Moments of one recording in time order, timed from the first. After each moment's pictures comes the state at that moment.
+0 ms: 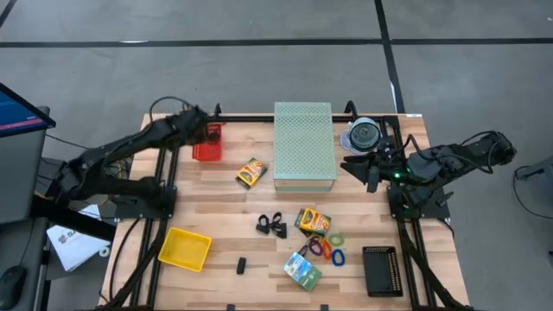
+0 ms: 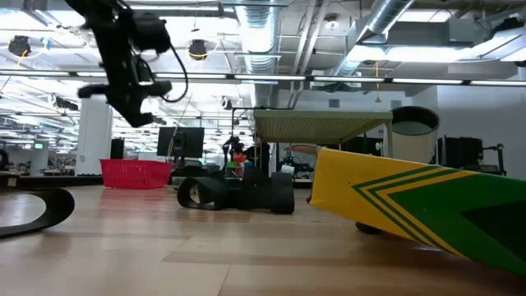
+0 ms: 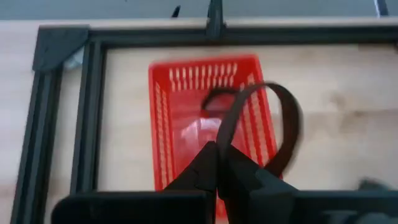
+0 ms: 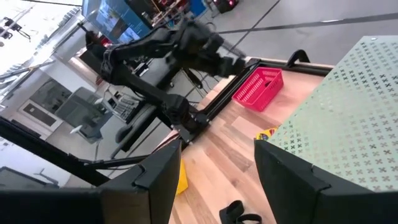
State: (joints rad) left arm 0.72 1.15 0.83 -0.74 -0.41 -0.72; right arm 0.39 0.85 1.04 -0.48 0.68 0.87
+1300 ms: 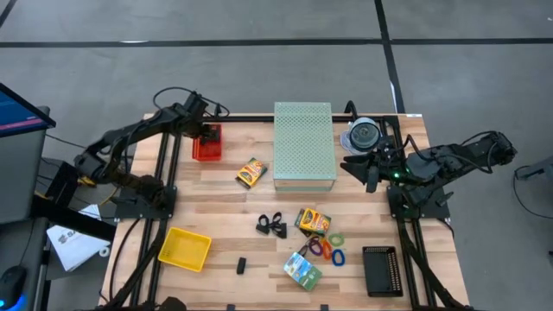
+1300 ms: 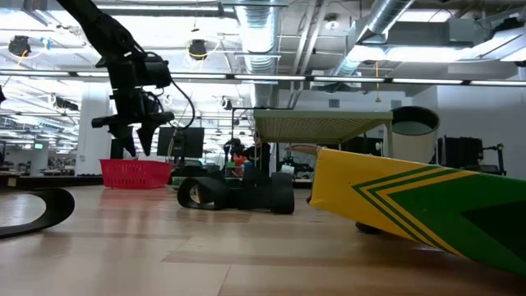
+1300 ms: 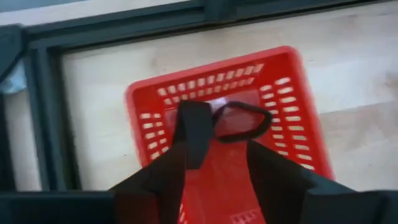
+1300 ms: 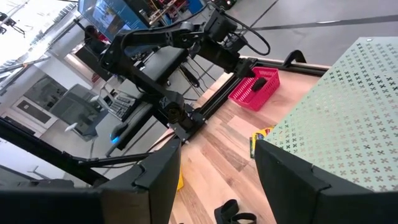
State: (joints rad) left arm 0.96 1.37 0.83 -0.59 -0.13 -0.36; right arm 0.38 0.85 1.04 -0.49 0.68 0.86
